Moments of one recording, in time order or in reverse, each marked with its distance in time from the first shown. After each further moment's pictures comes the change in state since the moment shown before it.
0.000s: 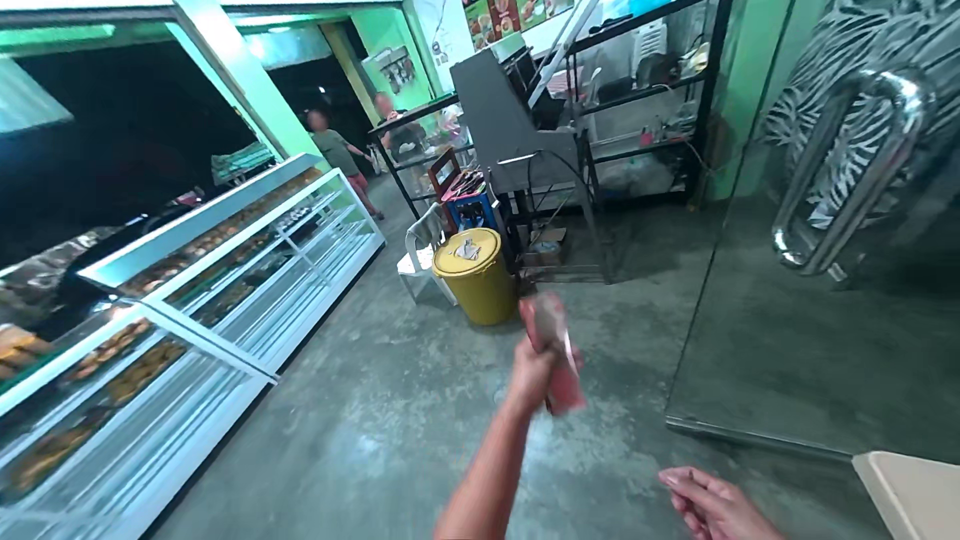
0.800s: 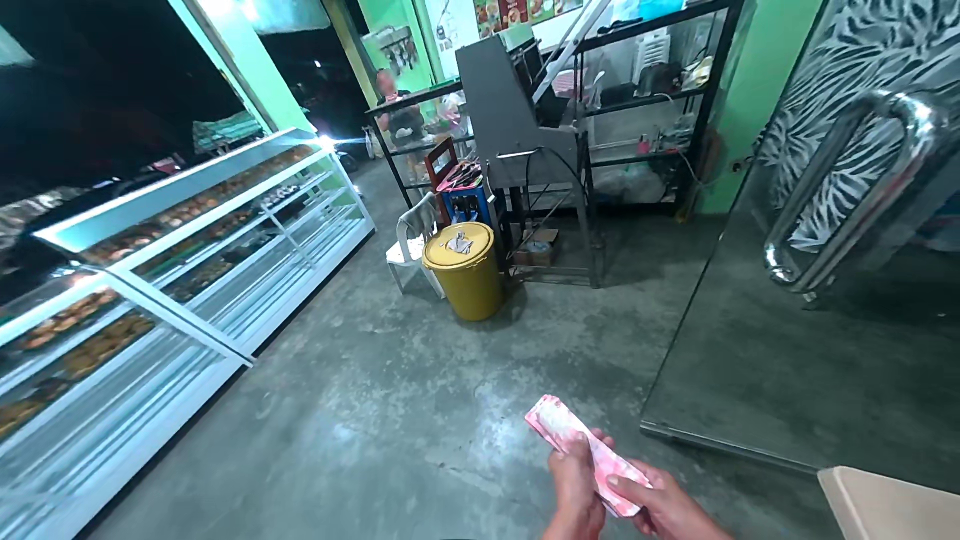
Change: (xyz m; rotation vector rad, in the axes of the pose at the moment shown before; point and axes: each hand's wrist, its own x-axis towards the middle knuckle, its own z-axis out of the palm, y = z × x) left_hand -0.072 -0.133 0.070 -0.644 0.508 -0.295; right_hand 0.019 0.002 0.031 -0.094 -0.096 0.031
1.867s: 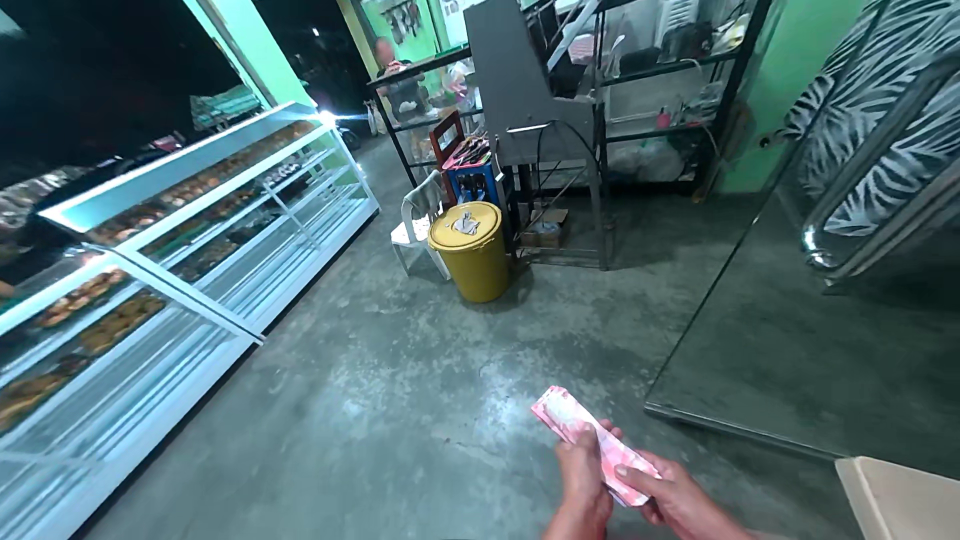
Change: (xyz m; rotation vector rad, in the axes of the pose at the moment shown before) left_hand 0.005 -0.001 -0.009 -0.014 0.023 -0.026; right_hand 0.005 0.007 0.002 -0.035 -0.001 0.032
